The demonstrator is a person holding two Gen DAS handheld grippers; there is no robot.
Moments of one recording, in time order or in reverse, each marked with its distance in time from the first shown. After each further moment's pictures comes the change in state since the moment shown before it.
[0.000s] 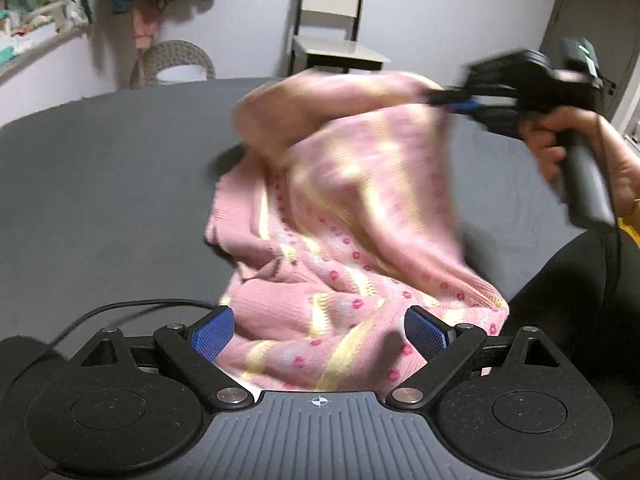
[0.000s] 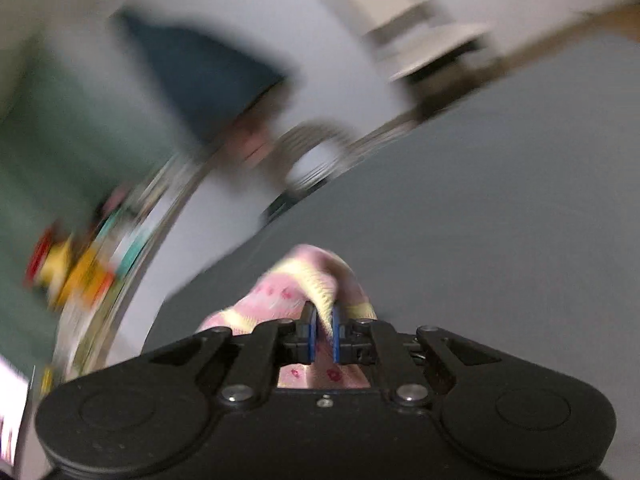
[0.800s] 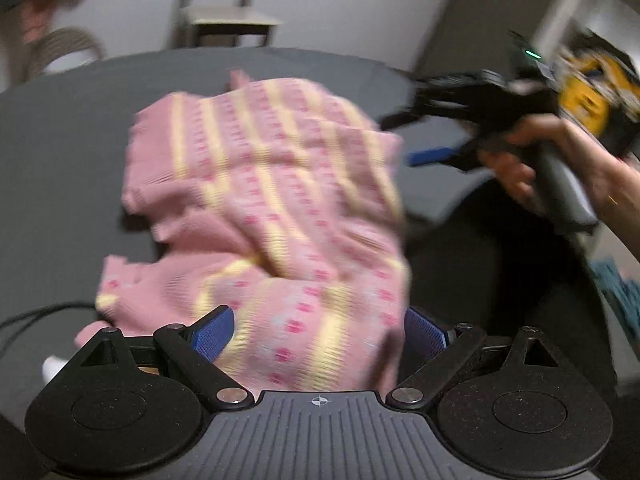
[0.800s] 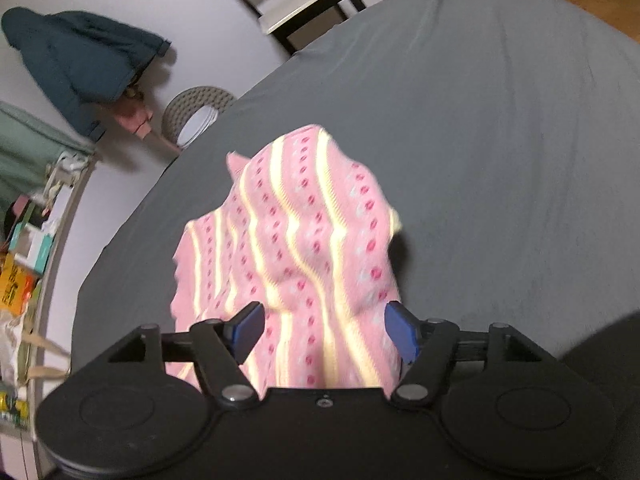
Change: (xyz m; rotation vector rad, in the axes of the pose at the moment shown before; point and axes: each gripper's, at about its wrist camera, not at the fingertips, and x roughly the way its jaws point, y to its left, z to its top) left arm 0.010 -0.038 -0.012 0.171 0.102 -0.305; right arm -0.049 -0.037 -0.047 0.057 0.190 -0.214
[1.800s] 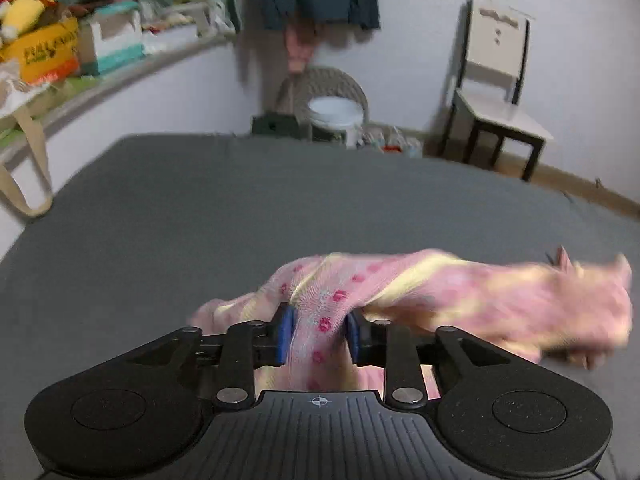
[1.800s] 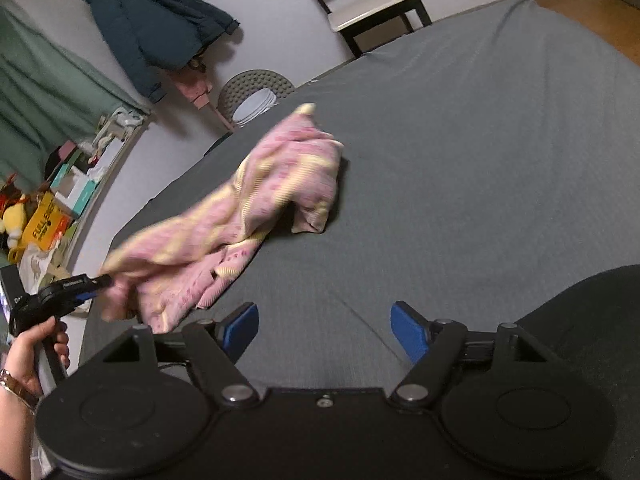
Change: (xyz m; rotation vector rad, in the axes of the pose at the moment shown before) left arm -0.041 0.200 0.093 -0.416 -0.195 0.663; right arm -0.036 0.026 -0.031 -0.176 0.002 0.087
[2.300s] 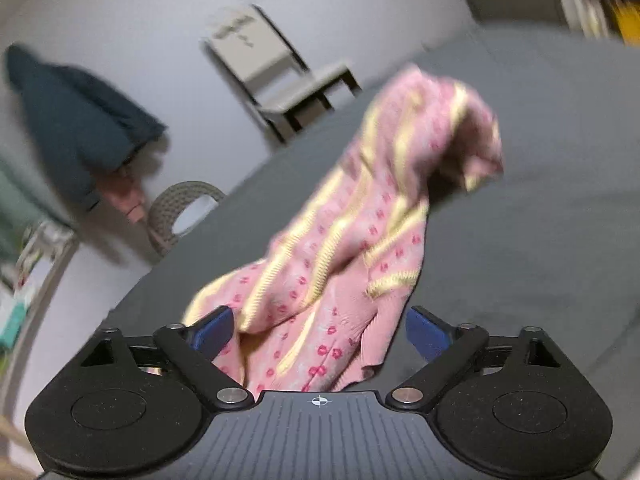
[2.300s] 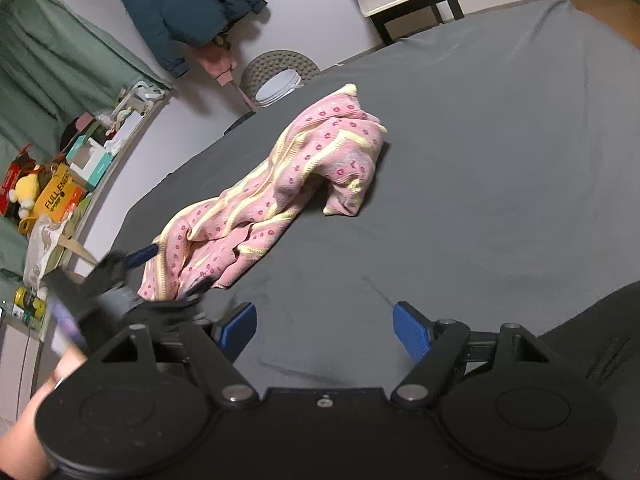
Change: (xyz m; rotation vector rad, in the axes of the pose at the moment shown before) left arm 0.031 -0.151 -0.088 0.926 -0.180 -0.075; right arm 0.010 0.025 -0.001 -0.073 0.040 0.027
